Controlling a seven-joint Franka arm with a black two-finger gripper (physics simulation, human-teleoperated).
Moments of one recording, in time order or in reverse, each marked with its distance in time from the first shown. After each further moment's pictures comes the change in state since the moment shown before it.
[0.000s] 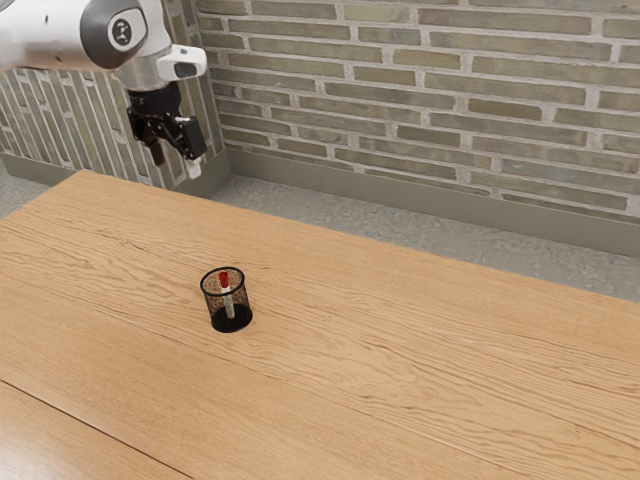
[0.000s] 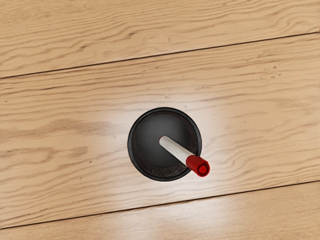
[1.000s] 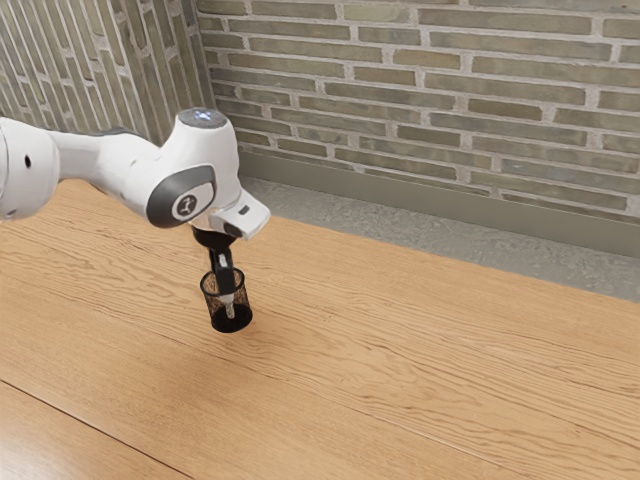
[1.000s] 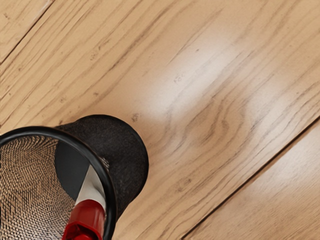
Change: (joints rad) arm -0.029 -0.031 -0.153 -0.561 0.254 0.541 0.321
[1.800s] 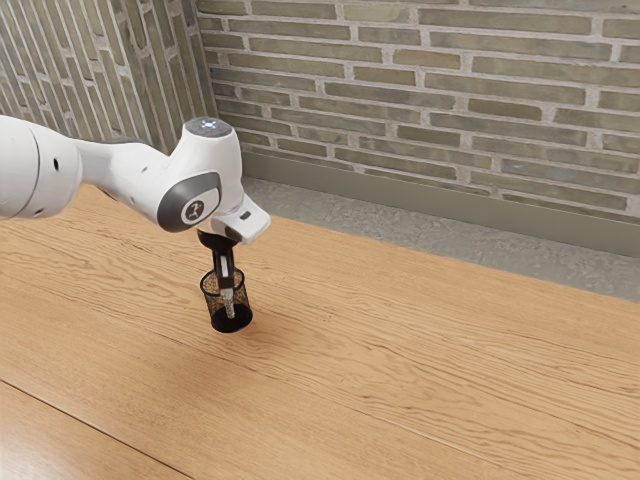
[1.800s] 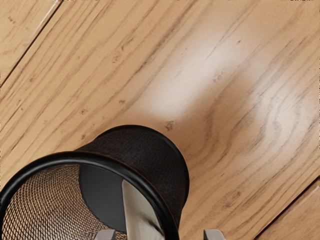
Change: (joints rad) arm 0.036 0.114 0.002 0.075 0.015 0.041 0.098
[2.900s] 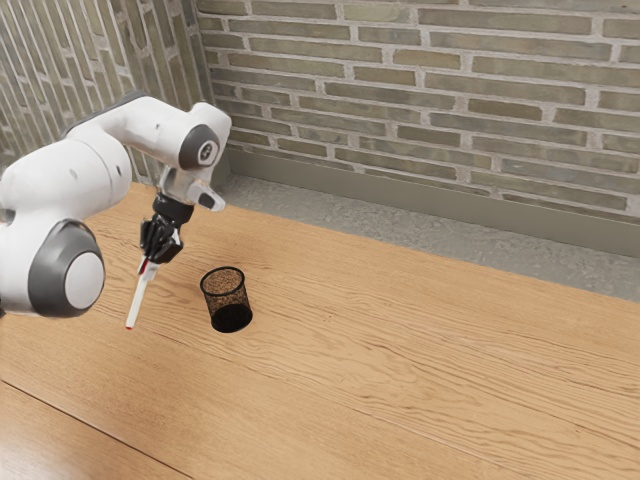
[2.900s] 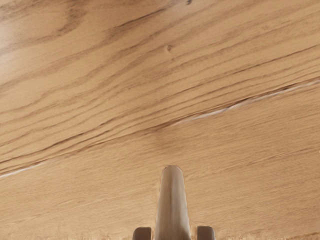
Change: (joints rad) arm 0.153 0.662 0.047 1.042 0.105 -1.048 -0.114
